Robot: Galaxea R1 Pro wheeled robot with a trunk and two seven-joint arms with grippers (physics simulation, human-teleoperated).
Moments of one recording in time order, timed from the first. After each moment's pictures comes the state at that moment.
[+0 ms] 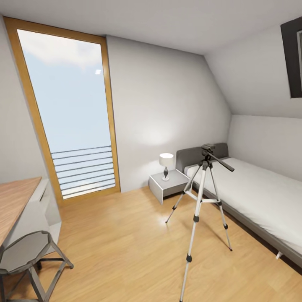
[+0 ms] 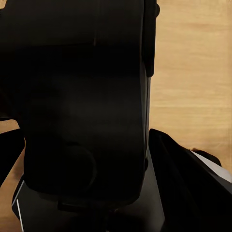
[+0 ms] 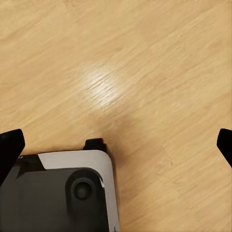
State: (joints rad) left arm -0.22 0.02 -0.45 0.00 0.93 0.01 -0.04; right arm -0.31 -0.16 0.11 0.03 -0.21 -0.05 0.10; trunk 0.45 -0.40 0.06
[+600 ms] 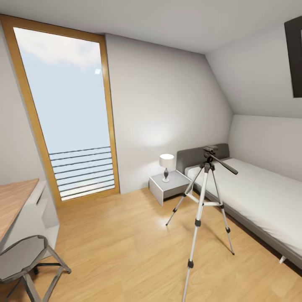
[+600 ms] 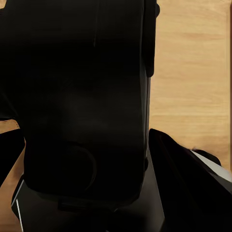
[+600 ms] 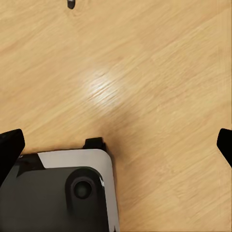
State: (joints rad) left arm -0.22 0.02 -0.45 0.00 0.93 0.01 -0.04; right arm -0.31 -0.16 0.11 0.03 -0.21 -0.04 0.10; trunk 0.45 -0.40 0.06
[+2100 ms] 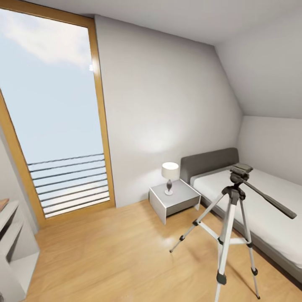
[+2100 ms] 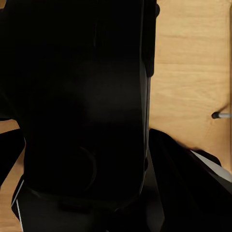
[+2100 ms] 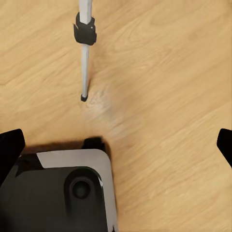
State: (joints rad) left arm -0.22 0.02 -0.45 0.00 0.93 0.01 -0.04; right arm -0.31 -0.16 0.12 0.03 -0.21 -0.04 0.10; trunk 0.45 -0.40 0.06
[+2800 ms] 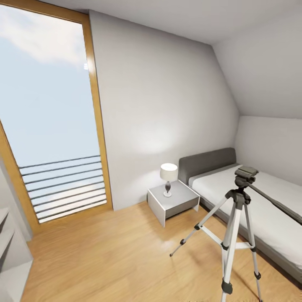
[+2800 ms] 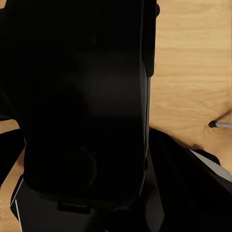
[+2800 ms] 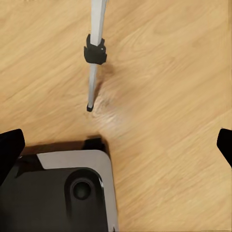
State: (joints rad) left arm -0.22 0.01 -0.45 0.00 0.93 0.01 -0.04; right arm -0.31 -0.16 0.11 0.03 -0.21 -0.04 0.10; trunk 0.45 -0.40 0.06
